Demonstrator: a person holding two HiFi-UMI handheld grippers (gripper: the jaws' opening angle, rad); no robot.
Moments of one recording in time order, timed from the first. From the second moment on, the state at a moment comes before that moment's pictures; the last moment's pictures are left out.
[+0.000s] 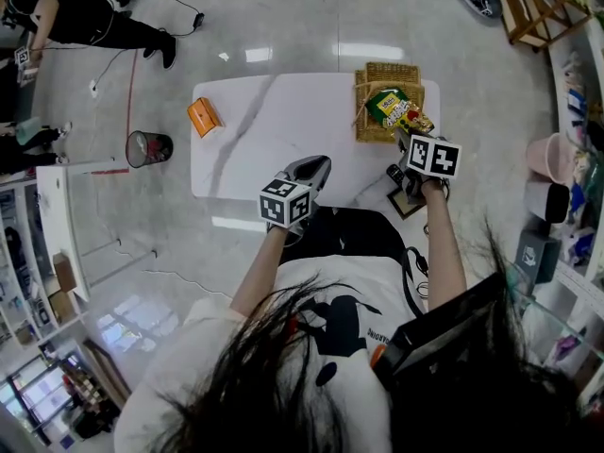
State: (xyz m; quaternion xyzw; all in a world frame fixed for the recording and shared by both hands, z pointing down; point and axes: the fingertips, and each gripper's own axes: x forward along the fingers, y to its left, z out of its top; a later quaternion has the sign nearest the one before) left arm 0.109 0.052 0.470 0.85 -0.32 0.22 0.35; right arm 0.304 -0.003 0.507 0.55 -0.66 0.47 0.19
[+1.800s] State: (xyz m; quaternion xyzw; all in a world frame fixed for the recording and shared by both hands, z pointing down) left arm -0.140 0.244 0.387 0.89 -0.34 0.14 0.29; right arm -0.037 0.241 0.417 0.46 -0.77 0.42 0.12
